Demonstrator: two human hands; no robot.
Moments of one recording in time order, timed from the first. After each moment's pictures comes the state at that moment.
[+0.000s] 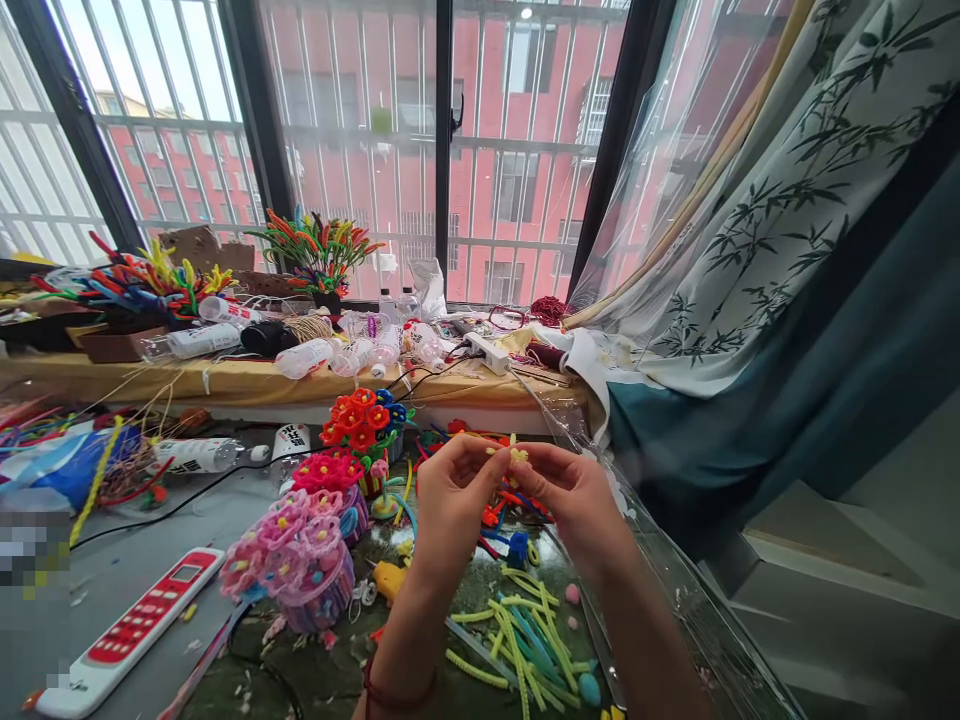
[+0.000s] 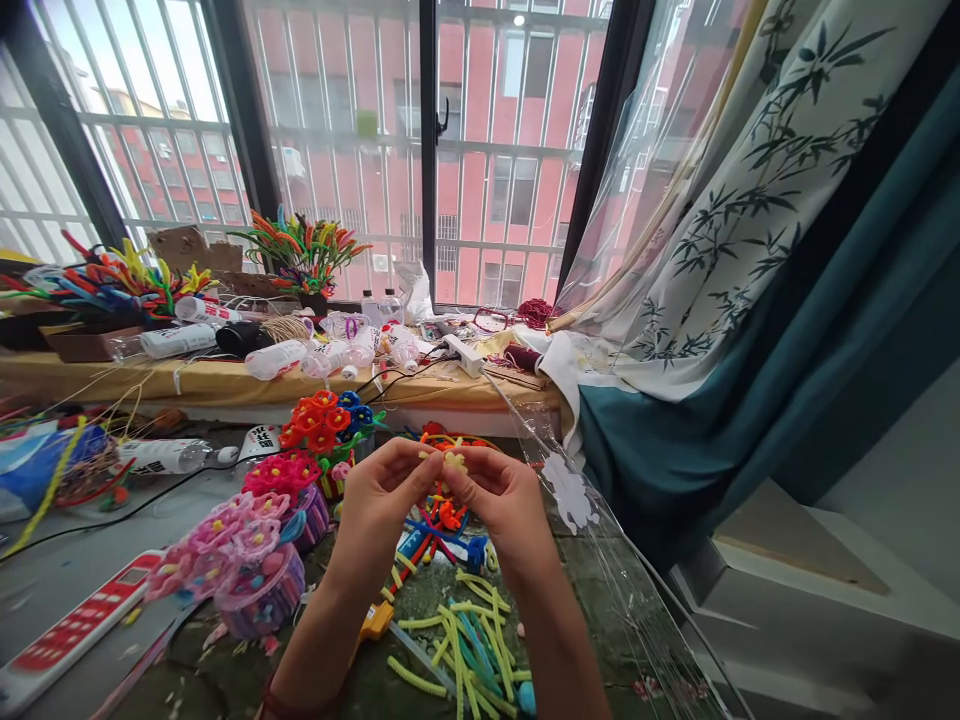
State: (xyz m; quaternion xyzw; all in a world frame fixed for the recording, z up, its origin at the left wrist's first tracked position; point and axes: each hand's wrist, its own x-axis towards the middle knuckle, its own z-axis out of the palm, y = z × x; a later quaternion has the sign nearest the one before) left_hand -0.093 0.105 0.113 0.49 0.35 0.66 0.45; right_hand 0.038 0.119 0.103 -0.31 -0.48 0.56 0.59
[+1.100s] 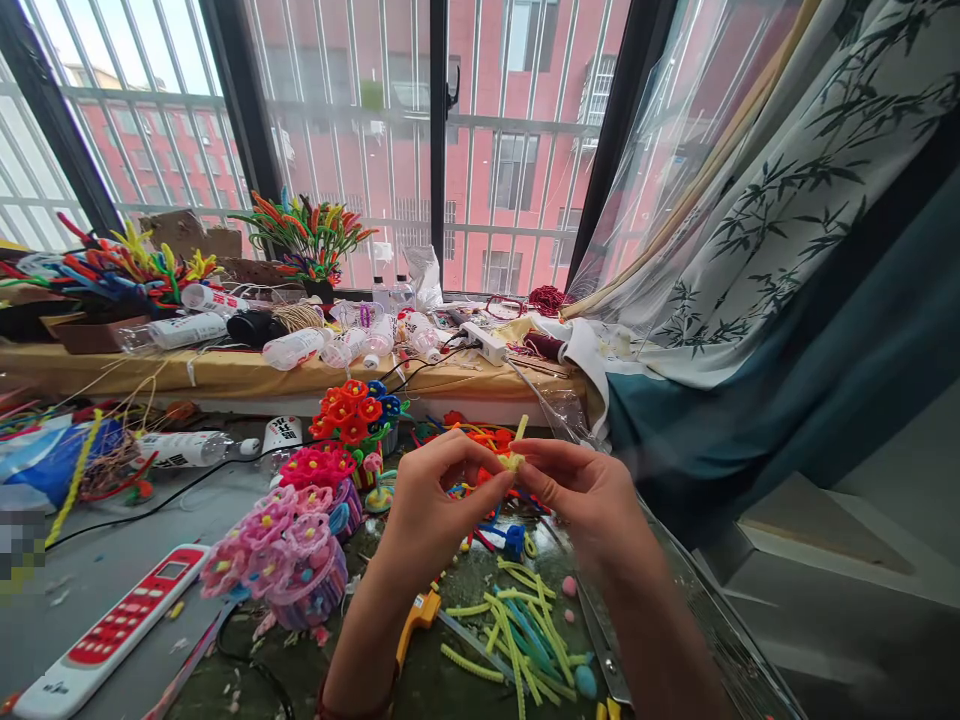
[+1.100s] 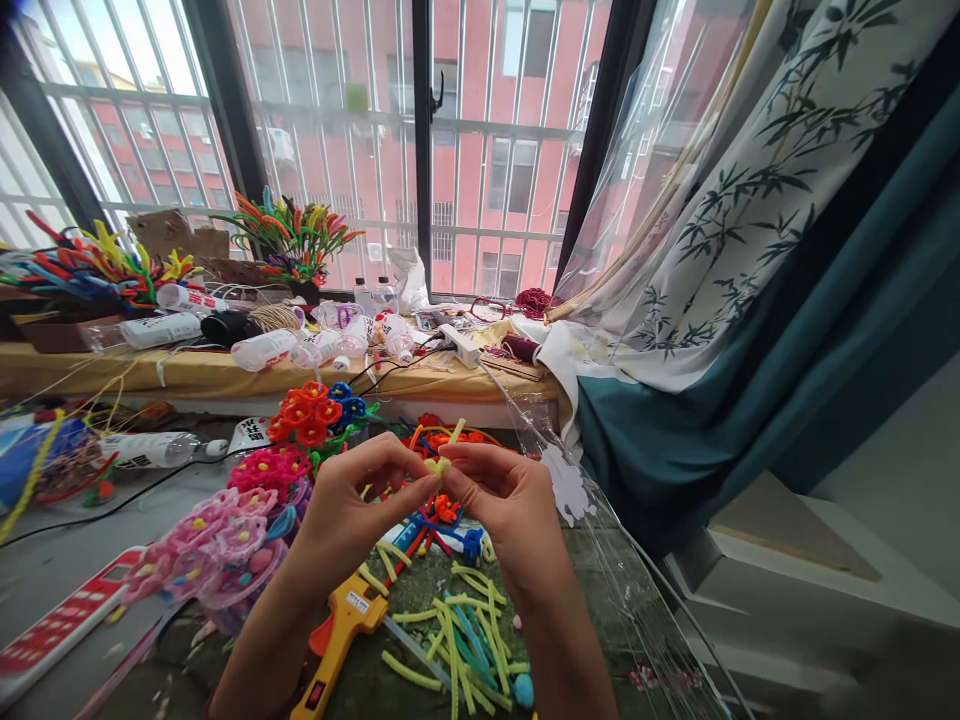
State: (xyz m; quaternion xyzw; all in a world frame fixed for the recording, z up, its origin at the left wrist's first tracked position) left_hand -0.115 0.101 0.128 0.69 0.39 0.55 0.25; right_hand 0.046 0.108 0.114 -0.34 -0.48 0.55 0.60
